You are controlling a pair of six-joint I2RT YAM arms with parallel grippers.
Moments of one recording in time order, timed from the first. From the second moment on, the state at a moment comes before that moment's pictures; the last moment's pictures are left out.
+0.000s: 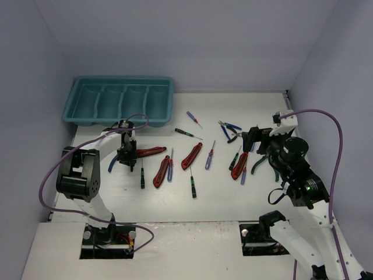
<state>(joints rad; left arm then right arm) -0.16 1.71 1.06 -0.66 -0.02 -0.24 0.34 0.68 0.91 -0.41 0.12 0.11</state>
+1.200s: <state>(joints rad) 0.00 2.18 2.18 -0.79 -0.74 0.20 0.34 0.67 0.90 -0.44 0.12 0.11</state>
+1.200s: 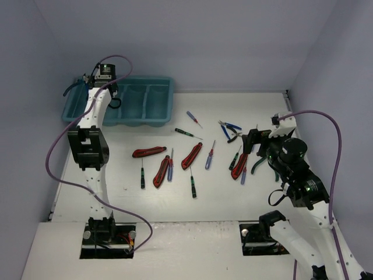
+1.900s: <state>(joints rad) 0.11 2.43 2.23 -0.59 -0.63 0.31 0.35 0.80 0.91 -0.49 0.10 0.16</state>
